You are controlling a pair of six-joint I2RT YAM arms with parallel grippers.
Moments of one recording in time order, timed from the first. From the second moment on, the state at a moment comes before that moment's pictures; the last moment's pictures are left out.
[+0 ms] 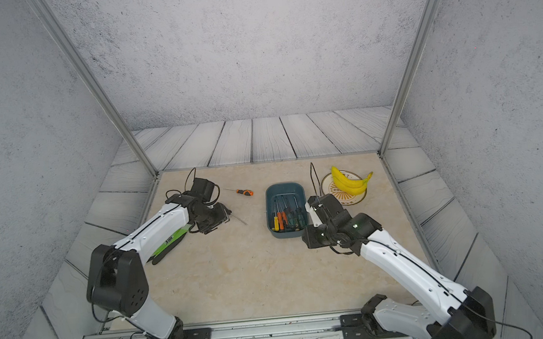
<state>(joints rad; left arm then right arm) -0.34 1.70 1.30 -0.79 0.08 -0.71 0.59 1.07 0.96 -0.86 -0.16 0.44</state>
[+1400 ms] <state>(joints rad) -0.28 2.24 1.76 -0.79 -0.03 -0.75 0.59 0.87 0.80 -0.94 -0.11 0.50</state>
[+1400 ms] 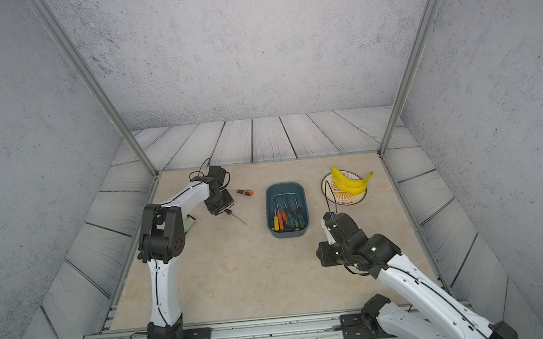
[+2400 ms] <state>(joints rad) -0.31 2.19 1.65 -0.75 -0.08 -0.69 0.59 0.90 0.79 -0.90 -0.09 0.49</state>
